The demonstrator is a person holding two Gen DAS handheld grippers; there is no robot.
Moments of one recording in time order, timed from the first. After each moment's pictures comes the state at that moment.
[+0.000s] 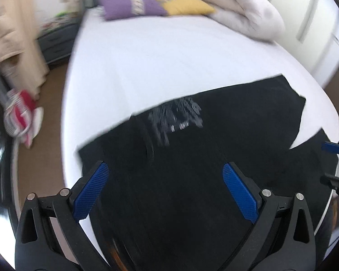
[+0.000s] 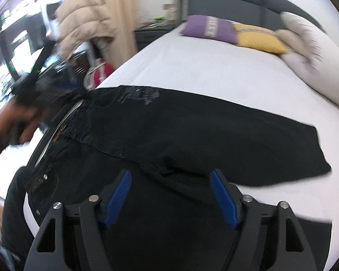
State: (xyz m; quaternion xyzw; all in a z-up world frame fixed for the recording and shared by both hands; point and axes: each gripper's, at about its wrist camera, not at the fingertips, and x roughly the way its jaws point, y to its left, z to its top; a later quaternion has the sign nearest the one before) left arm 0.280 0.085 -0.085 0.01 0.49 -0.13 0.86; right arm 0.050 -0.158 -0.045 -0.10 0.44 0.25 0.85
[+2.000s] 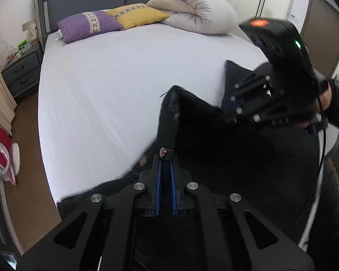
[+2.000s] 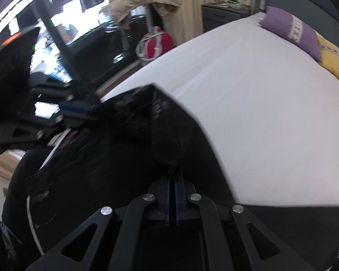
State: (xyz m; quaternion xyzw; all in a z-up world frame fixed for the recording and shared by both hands) left arm 0.225 0.099 -0.067 0.05 0.43 -0.25 0.86; right arm 0.185 -0.025 -0.084 -0.18 0.49 0.42 0.74
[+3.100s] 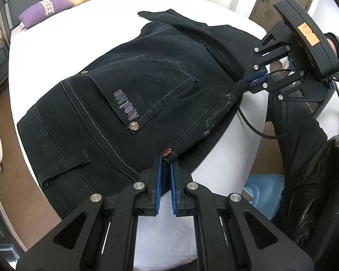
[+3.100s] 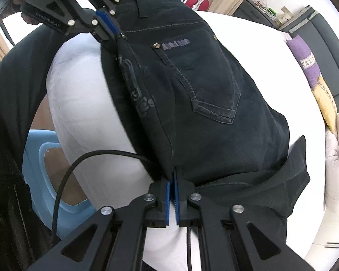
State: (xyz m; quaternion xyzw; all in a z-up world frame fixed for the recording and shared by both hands) left arm 0.006 0.055 -0.084 0.12 0.49 -0.35 0.79; right arm -0.072 -0.026 -0.119 -0.44 0.47 0.35 0.69
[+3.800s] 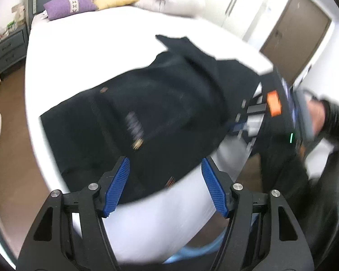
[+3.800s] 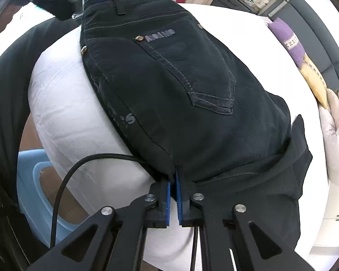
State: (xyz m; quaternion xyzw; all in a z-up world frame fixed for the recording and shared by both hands) left arm 0.006 0.065 -0.046 0.01 0.47 -0.32 0.82; right arm -0.070 -0.025 -0.146 -0.40 0.48 0.29 0.73
